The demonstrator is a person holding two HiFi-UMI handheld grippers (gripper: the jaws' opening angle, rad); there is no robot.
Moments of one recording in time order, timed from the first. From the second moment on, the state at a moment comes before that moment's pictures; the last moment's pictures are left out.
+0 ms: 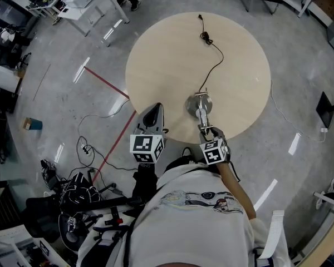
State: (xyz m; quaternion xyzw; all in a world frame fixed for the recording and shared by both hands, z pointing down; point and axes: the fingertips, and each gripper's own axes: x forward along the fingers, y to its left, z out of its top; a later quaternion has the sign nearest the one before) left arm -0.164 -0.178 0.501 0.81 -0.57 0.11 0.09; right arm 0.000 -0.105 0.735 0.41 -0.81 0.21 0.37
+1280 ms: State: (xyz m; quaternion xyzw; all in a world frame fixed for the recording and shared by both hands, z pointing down) left arm -0.158 -0.208 0.489 0.80 -0.58 0.09 0.08; right arm 0.093 -0.152 0.636 0.51 -0.80 0.09 0.31
